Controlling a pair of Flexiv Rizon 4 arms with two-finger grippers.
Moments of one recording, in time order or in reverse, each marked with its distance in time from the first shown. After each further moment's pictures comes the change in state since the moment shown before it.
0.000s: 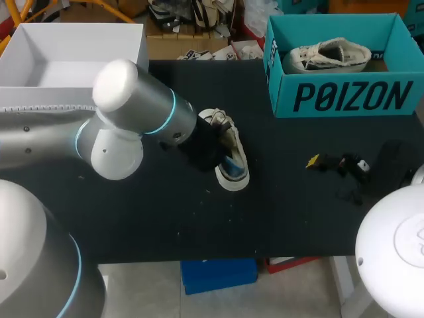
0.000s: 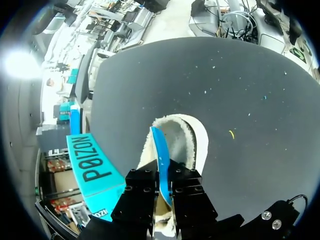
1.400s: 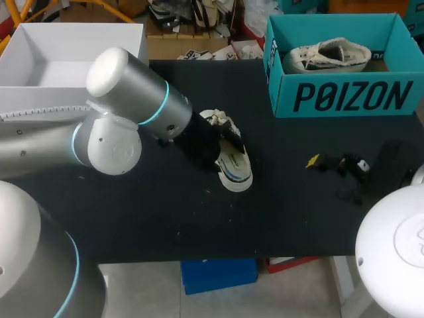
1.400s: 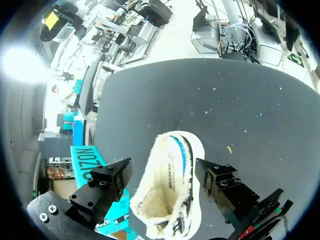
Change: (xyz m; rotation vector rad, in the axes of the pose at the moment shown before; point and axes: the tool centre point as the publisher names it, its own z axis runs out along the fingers) left arm -0.002 -0.022 -0.015 0.148 -0.018 -0.003; right arm 0.000 0.000 0.000 0.000 0.000 0.000
